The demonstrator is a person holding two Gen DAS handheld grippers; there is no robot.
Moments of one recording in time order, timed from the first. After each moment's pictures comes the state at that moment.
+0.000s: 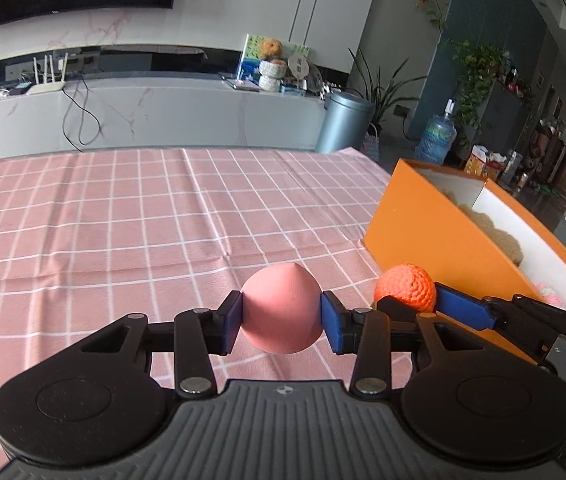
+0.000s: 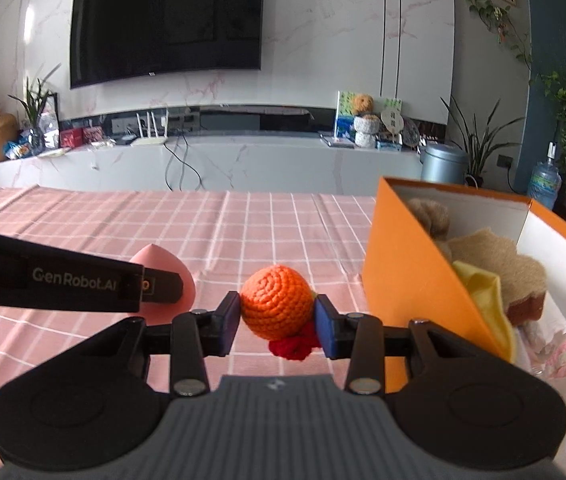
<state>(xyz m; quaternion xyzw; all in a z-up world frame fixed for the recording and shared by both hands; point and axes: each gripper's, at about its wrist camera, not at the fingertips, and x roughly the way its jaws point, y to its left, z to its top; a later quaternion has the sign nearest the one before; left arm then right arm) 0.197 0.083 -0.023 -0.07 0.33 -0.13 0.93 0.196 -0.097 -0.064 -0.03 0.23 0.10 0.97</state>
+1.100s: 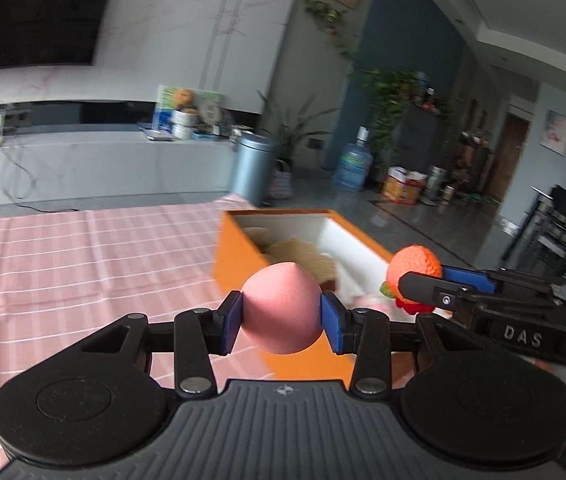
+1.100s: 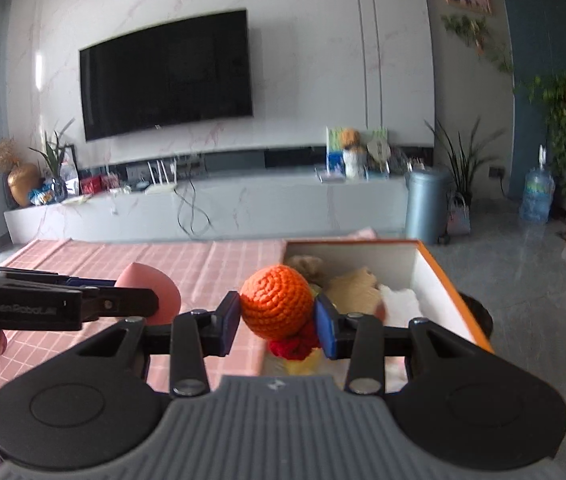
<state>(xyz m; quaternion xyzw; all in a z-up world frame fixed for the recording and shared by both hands) 0.110 -0.008 0.055 -0.06 0.26 -0.24 0.93 0.080 -0.258 0.051 0.02 0.21 0.13 0.97</state>
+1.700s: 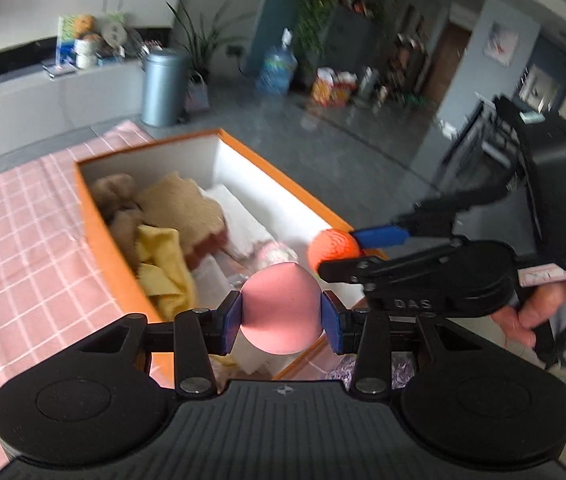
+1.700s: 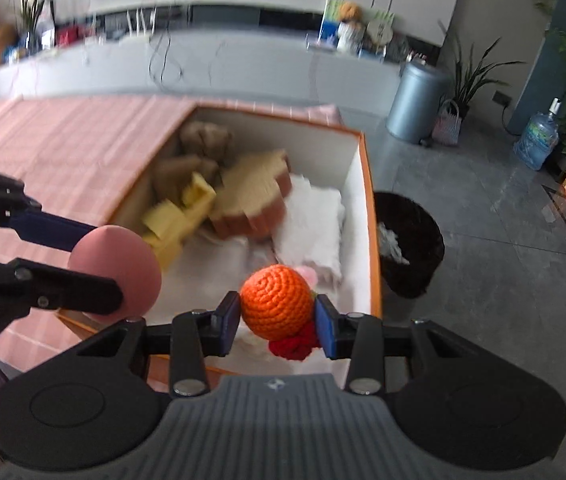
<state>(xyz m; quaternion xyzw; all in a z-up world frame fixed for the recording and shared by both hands) 0.180 -0.117 0.023 0.01 0.38 -0.35 0.85 0.177 -0.330 0.022 -0.12 0.41 0.11 0.90</state>
